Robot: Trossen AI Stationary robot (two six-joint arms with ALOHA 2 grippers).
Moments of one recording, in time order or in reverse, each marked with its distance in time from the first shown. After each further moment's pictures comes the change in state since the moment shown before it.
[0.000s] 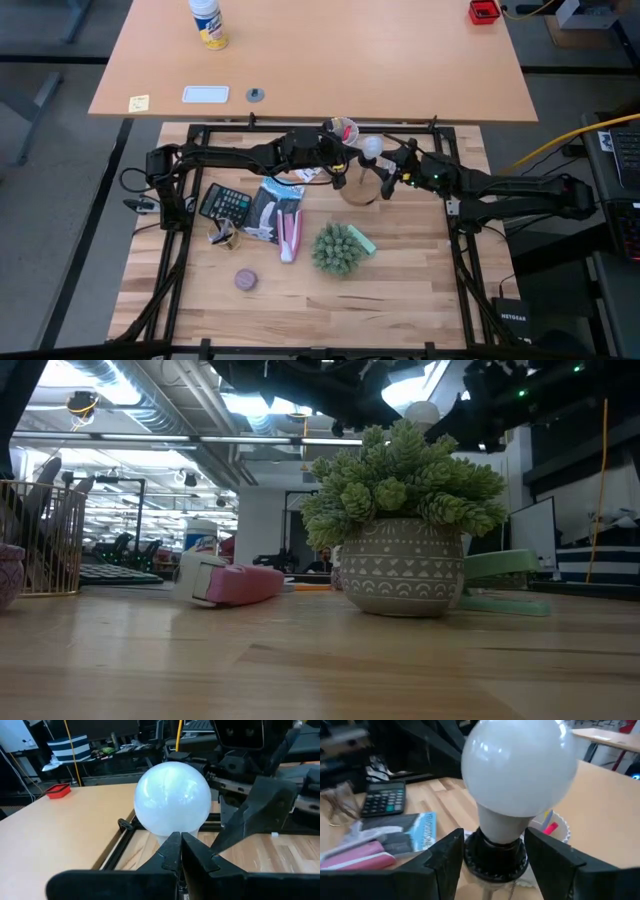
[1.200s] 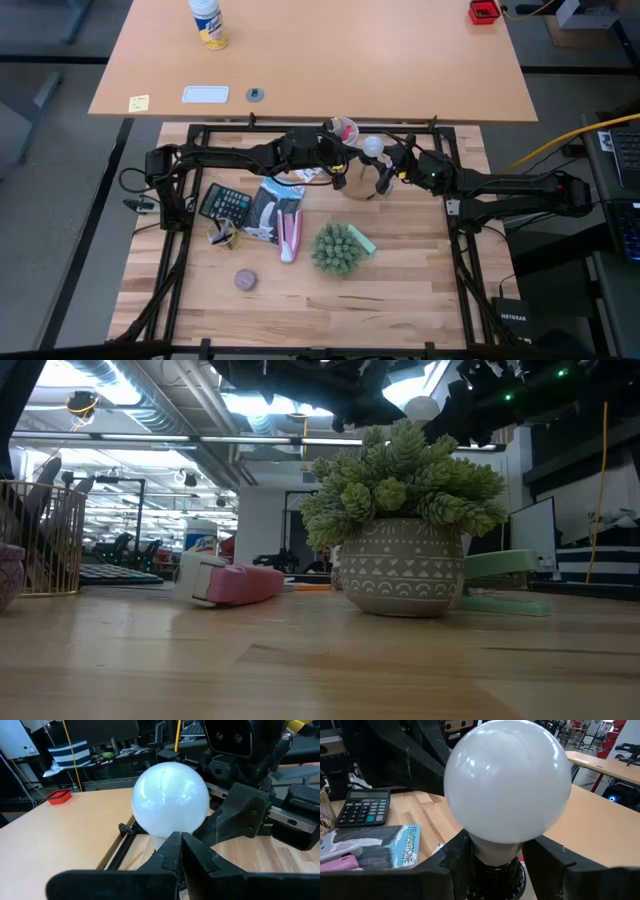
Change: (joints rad) left arm -0.005 -0.004 0.001 0.008 0.000 0.020; right arm -0.002 0.075 0.001 0.158 0.051 -0.133
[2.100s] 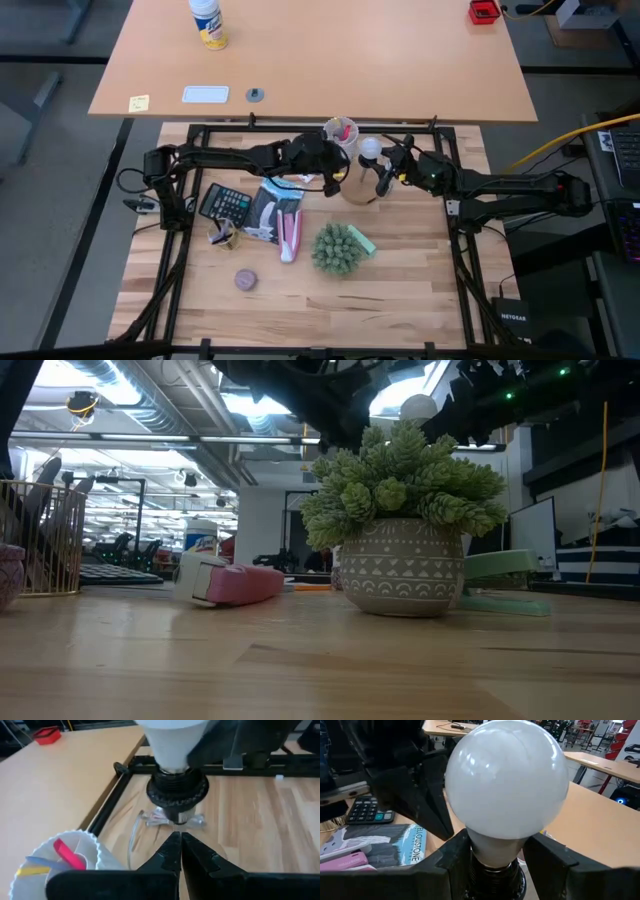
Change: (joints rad) left arm -0.007 -0.016 0.001 -0.307 -0.068 -0.054; right arm 0.002 0.000 0.000 -0.002 -0.012 -0.002
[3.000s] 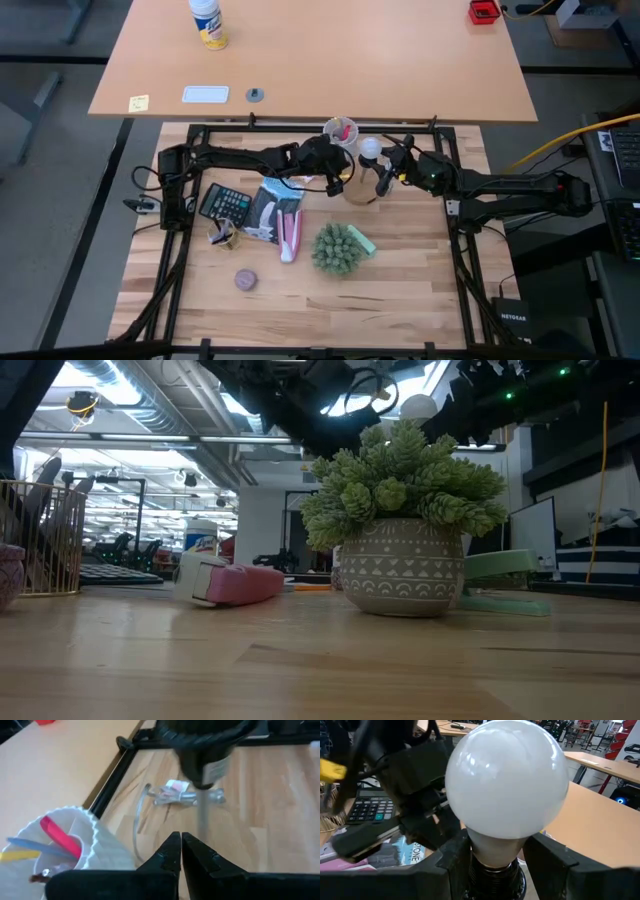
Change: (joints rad) left arm 0.025 0.108 -0.001 0.038 -0.020 0.034; right arm 0.000 0.000 0.000 0.000 0.003 0.001
